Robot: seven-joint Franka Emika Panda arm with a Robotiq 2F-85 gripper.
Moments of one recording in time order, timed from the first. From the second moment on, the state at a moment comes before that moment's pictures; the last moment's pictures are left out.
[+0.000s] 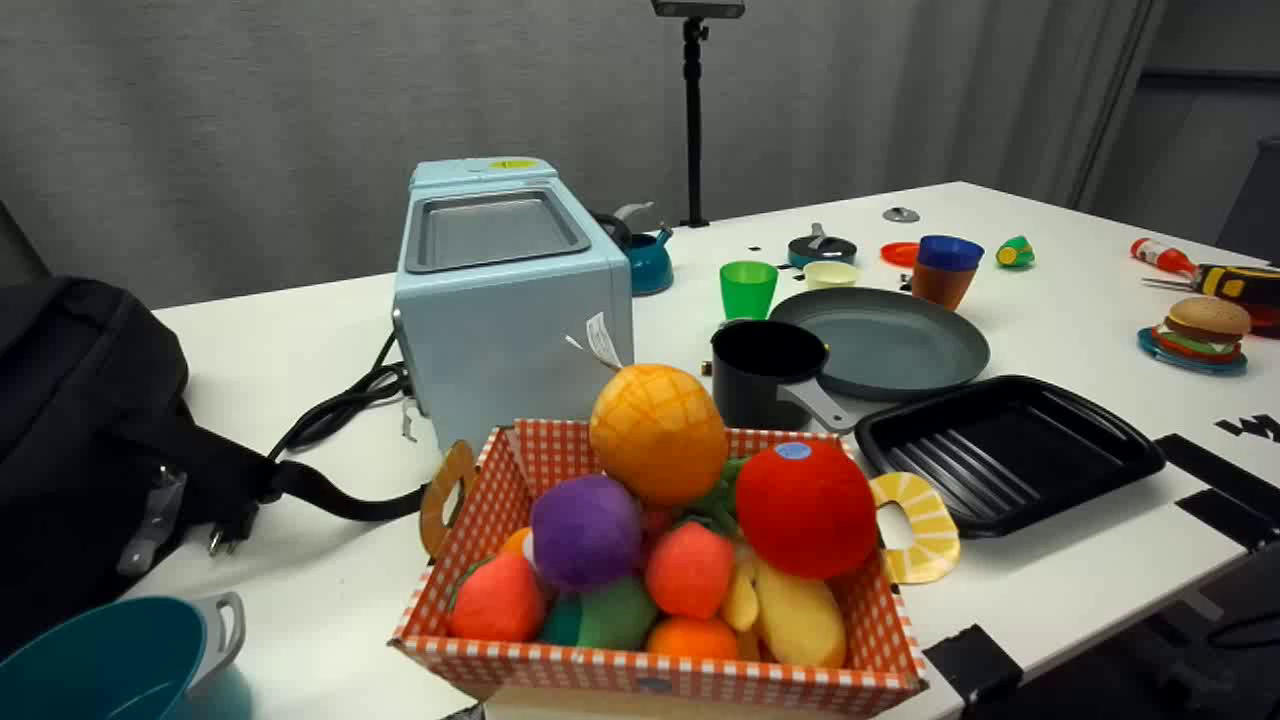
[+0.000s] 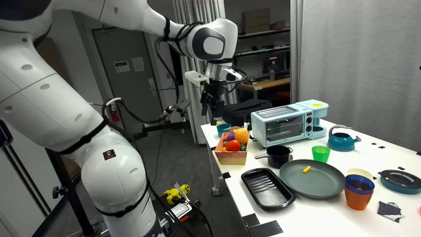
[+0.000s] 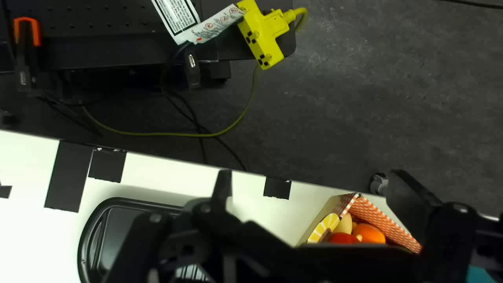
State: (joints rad) arm 0.14 -0.42 0.10 -2.41 0.32 1.80 0.20
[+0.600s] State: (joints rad) arm 0.14 -0.42 0.10 -2.41 0.32 1.80 0.20
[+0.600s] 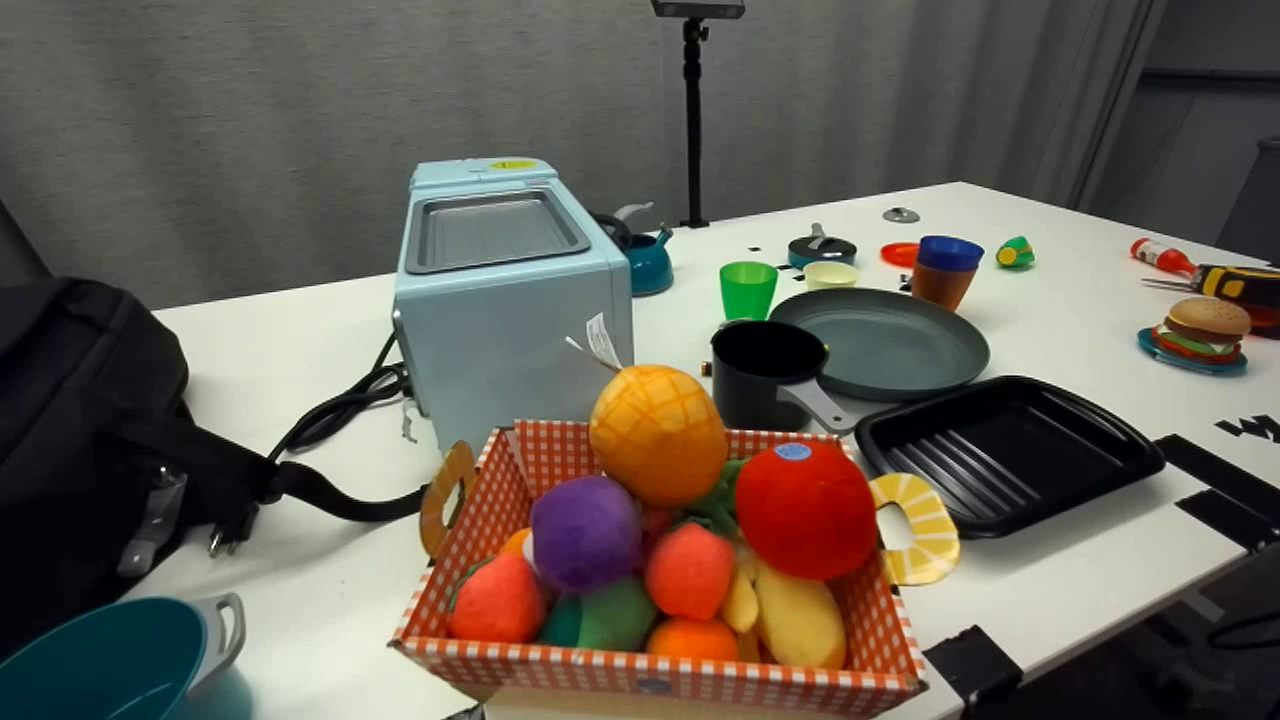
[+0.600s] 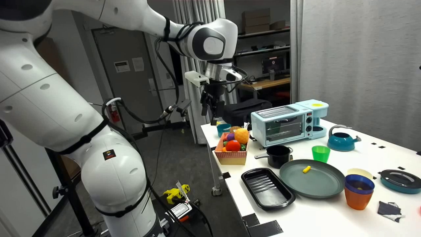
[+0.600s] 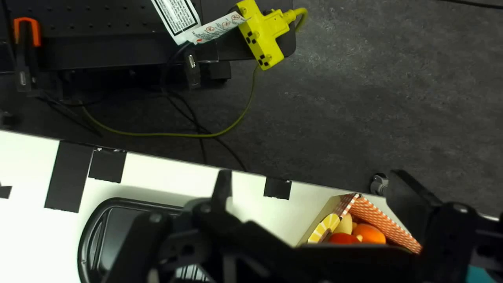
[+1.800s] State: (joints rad) arm -0.07 -0.36 -0.07 -2.24 0.27 1.88 0.18
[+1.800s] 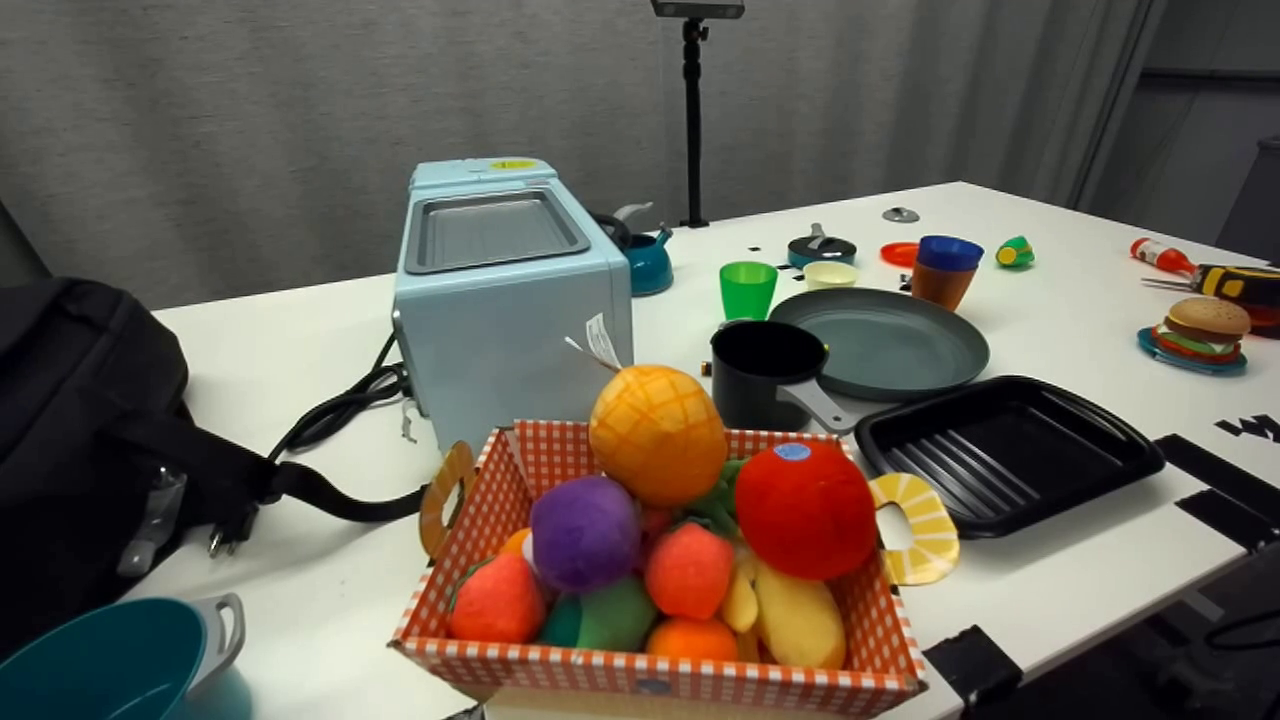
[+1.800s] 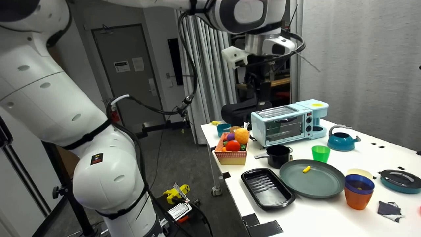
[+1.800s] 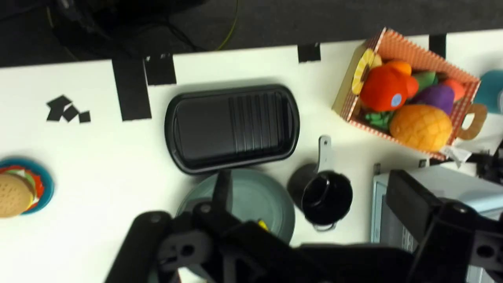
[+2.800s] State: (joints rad) arm -0.10 -0.10 -0.09 -2.03 0.15 2.13 0.17
